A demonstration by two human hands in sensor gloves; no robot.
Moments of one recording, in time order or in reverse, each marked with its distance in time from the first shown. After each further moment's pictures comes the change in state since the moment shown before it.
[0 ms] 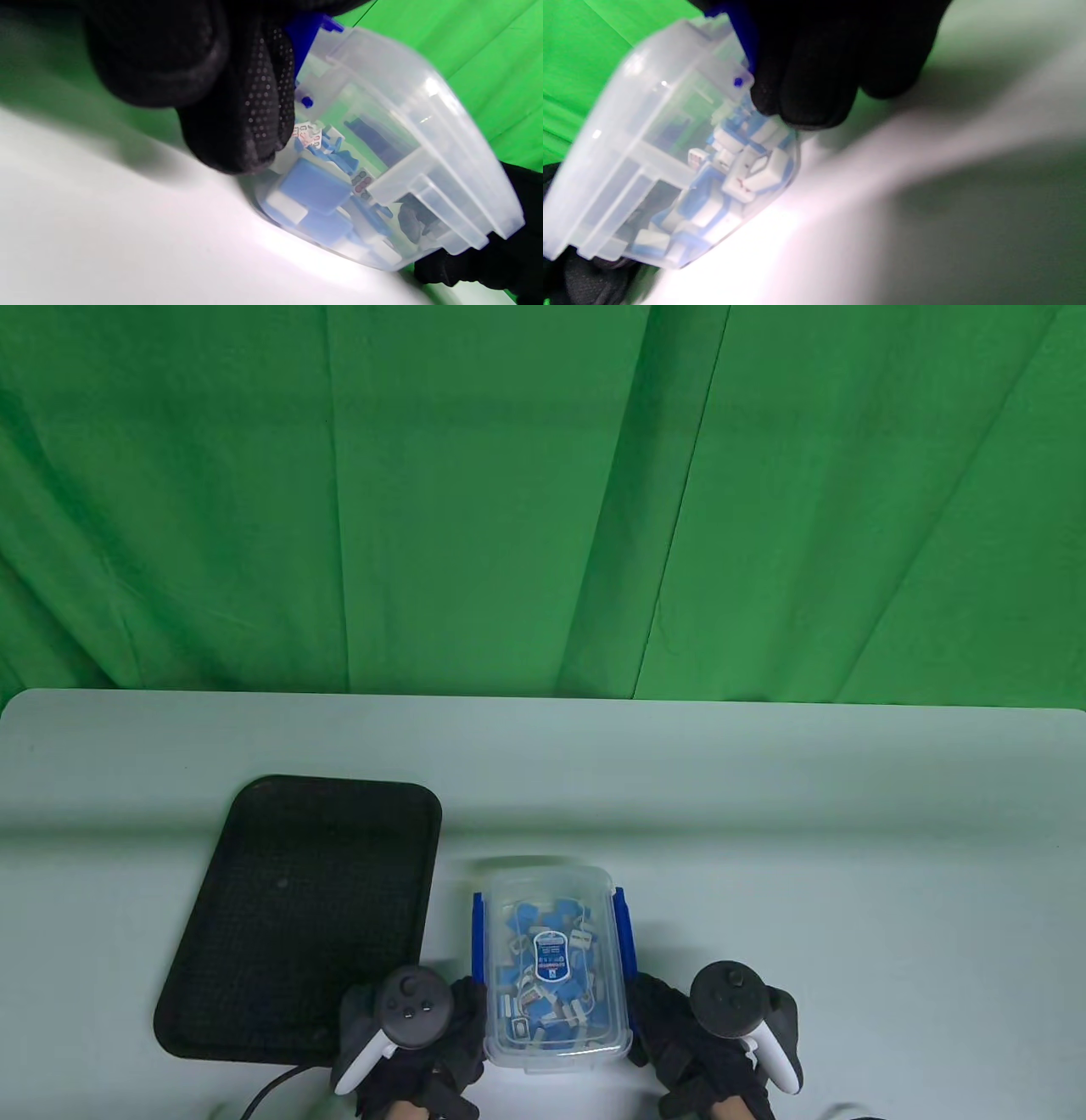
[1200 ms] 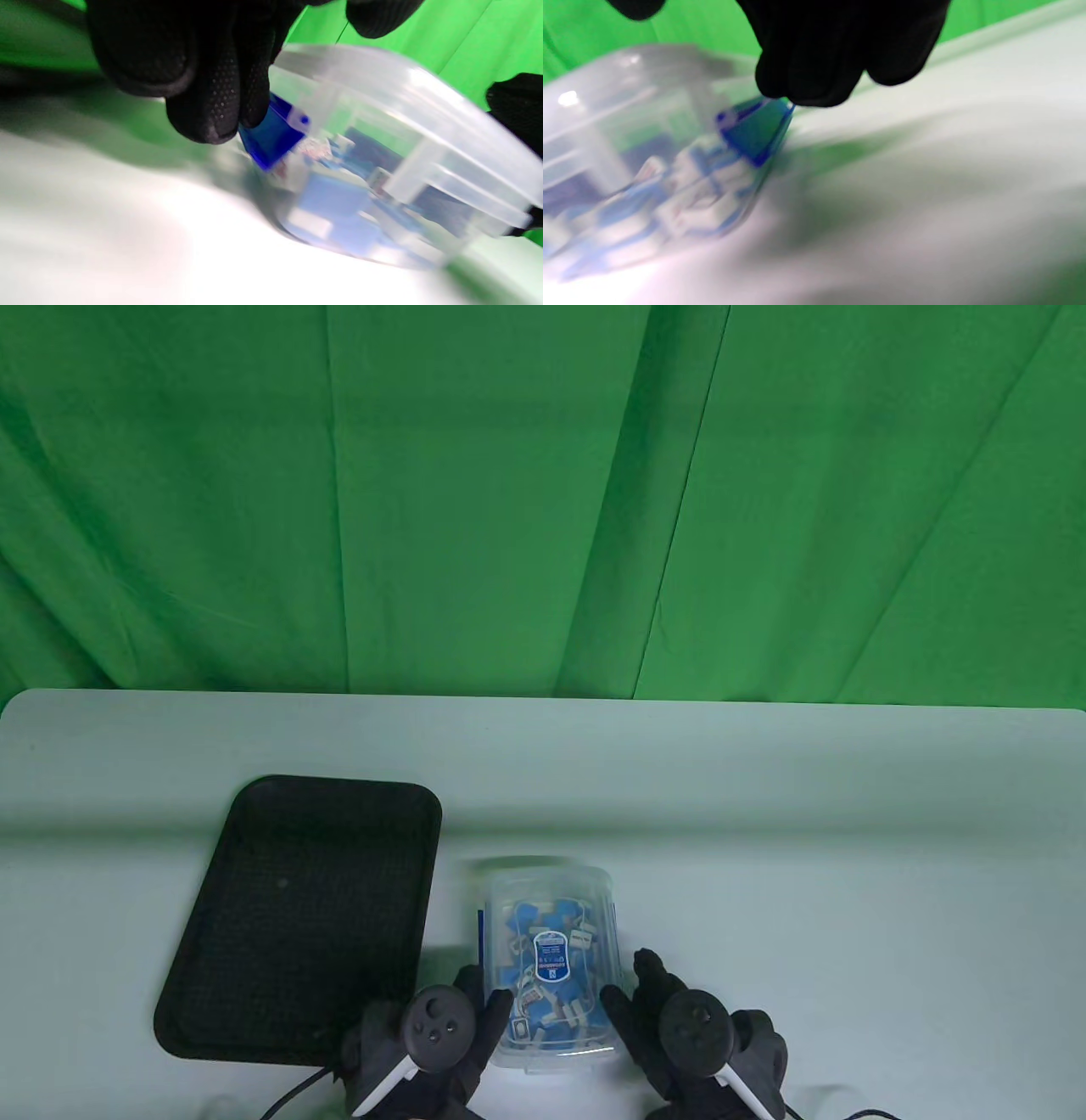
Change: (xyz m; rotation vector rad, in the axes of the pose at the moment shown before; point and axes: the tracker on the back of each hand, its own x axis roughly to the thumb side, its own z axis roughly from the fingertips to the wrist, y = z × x) left_hand 0.024 -0.003 0.014 0.106 0.009 -0.201; right_hand 0.035 0.008 0.024 -0.212 -0.054 0.393
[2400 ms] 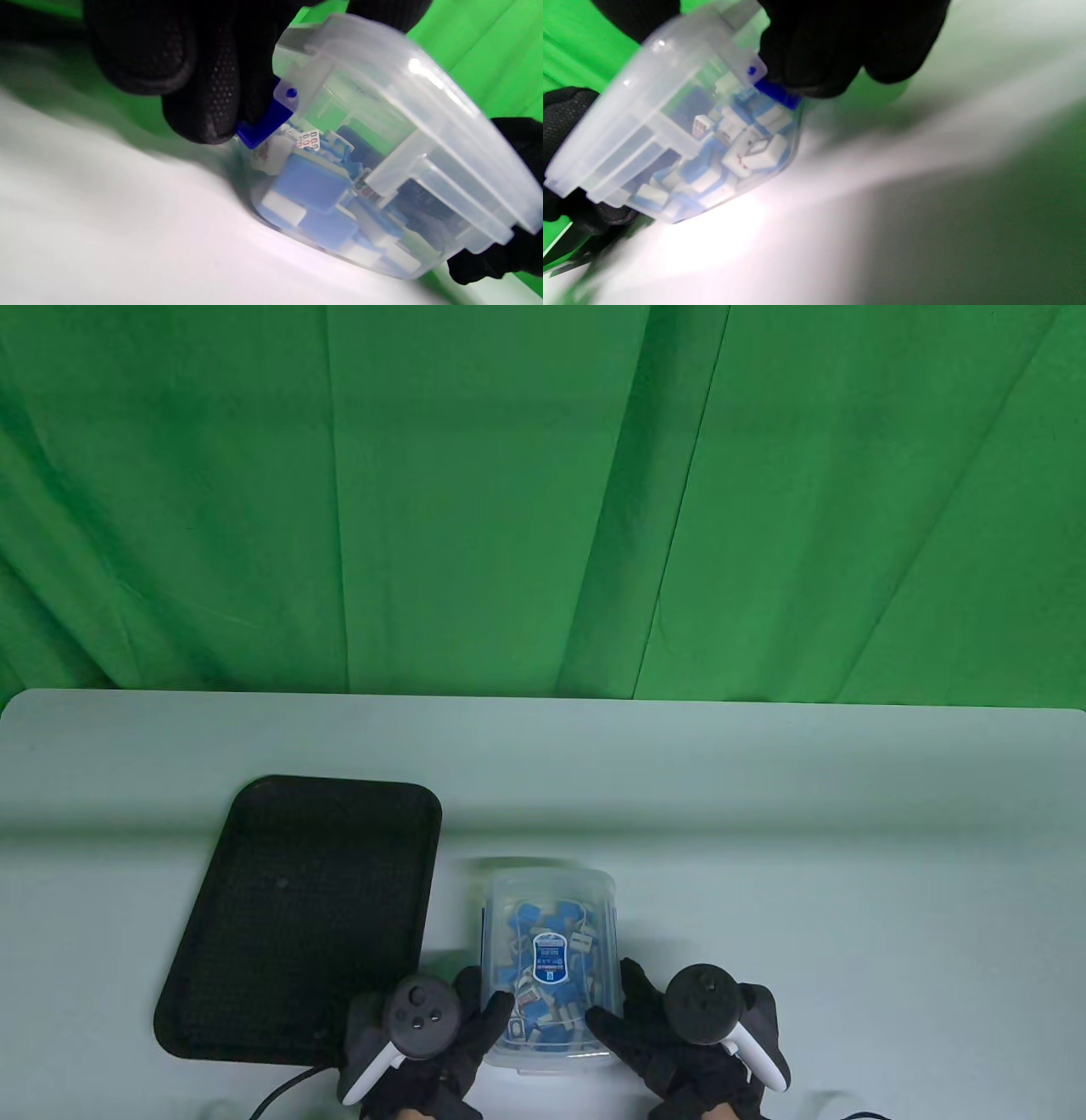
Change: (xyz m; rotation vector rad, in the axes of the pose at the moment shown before) left_hand -0.013 -0.001 -0.008 -0.003 -0.030 0.075; right_hand -0.013 0.008 -0.016 0.273 -0.001 -0.242
